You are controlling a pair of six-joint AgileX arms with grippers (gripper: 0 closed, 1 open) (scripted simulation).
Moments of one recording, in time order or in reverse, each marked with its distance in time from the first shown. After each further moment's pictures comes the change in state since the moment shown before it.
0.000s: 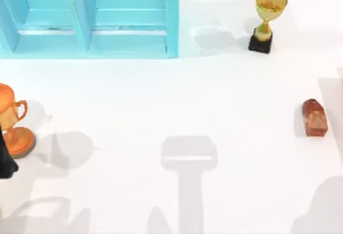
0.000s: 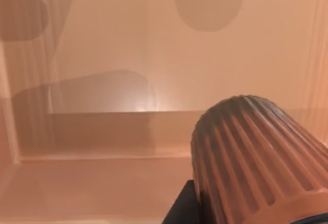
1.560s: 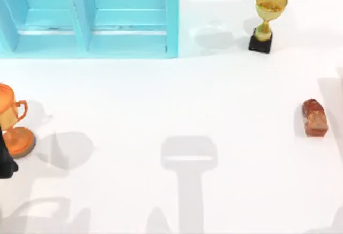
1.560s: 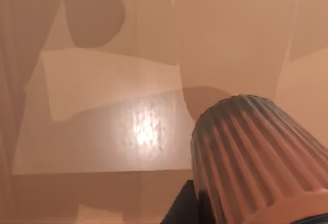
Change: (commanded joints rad) left arm 0.000 0.000 0.000 0.000 0.000 0.000; right arm -0.003 0.063 -0.205 0.269 0.000 -0.002
